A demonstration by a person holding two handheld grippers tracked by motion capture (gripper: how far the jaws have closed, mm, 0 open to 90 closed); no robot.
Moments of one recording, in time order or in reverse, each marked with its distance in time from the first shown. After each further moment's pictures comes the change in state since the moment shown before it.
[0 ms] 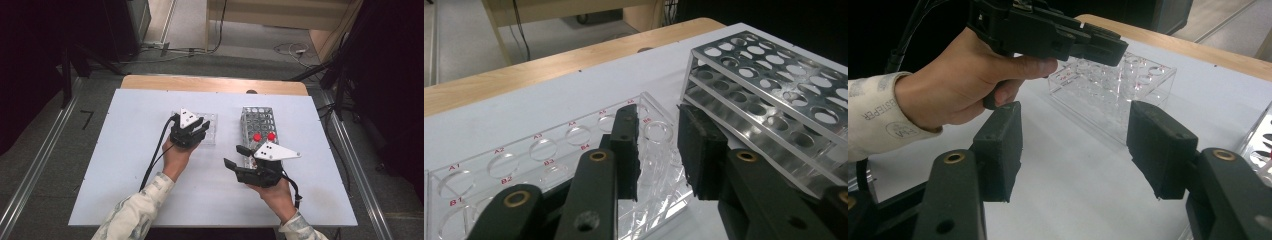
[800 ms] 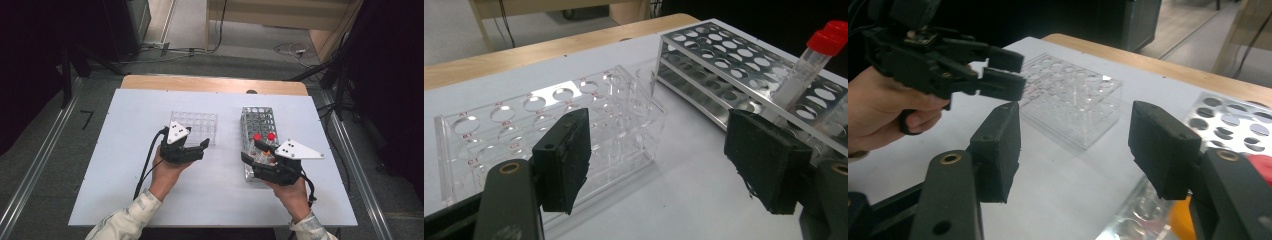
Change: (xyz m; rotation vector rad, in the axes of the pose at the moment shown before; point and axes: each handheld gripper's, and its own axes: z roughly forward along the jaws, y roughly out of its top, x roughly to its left) left arm -0.011 -0.018 -0.049 0.016 -0.062 -0.001; right arm -0.023 0.001 -0.036 -0.068 -0.090 0.025
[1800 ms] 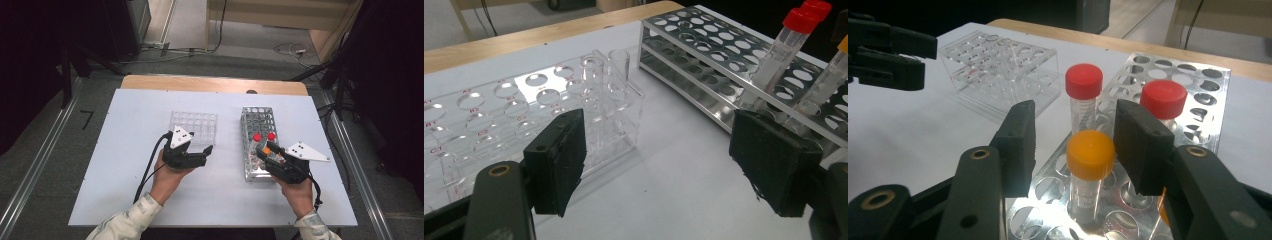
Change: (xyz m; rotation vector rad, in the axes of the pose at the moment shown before) left arm -0.009 -0.005 0.001 0.029 -0.040 0.009; right arm -0.032 -0.033 0.005 0.027 -0.157 0.064
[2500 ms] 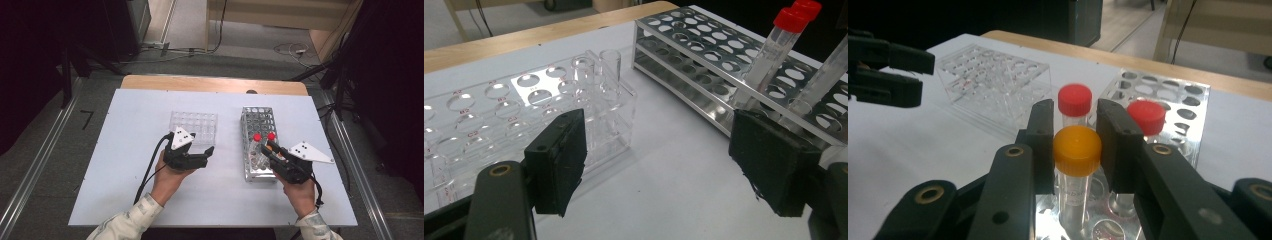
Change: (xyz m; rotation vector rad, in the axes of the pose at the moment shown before) left arm -0.003 0.000 0.000 -0.002 -0.014 0.003; right arm 0.002 0.009 -0.010 -0.047 -0.033 -0.018
